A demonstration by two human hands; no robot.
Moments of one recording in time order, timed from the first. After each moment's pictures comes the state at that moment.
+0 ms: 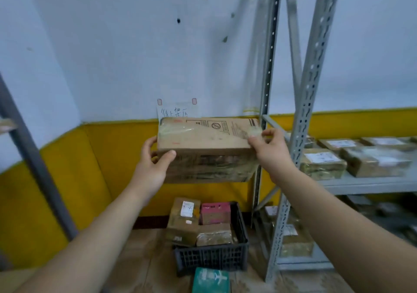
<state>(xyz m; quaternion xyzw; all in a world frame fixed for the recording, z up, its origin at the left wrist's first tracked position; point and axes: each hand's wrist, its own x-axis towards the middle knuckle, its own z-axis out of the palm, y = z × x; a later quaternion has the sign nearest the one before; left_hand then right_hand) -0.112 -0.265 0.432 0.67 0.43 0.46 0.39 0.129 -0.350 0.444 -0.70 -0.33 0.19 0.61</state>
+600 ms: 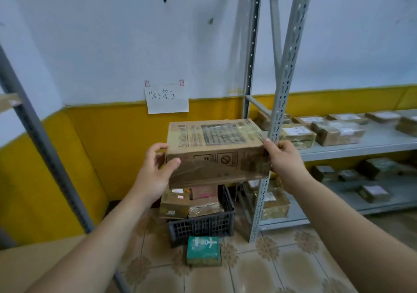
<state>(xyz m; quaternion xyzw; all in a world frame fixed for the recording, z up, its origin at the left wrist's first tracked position) -0.173 -0.327 0.392 0.69 0.34 0.41 0.49 0.073 -0.458 0.408 -0.77 -0.21 0.20 0.57</state>
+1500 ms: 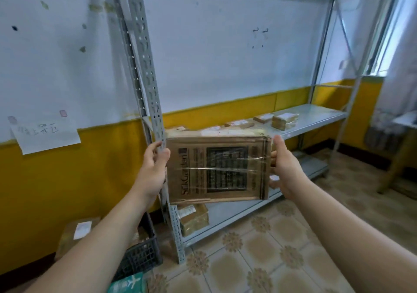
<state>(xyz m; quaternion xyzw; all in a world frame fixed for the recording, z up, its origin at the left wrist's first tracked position) 0.110 -0.536 0.427 0.71 0.24 0.31 0.58 0.287 -0.754 0.430 -0.71 -0.07 0.16 0.68</state>
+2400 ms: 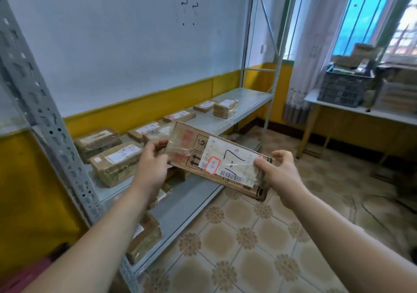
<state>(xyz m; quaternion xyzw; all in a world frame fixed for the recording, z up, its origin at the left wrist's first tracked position) 0.332 -0.493 0.401 0.68 0.16 0.20 0.69 0.391 -0.755 0.383 -0.79 0.07 -0.01 0.61</state>
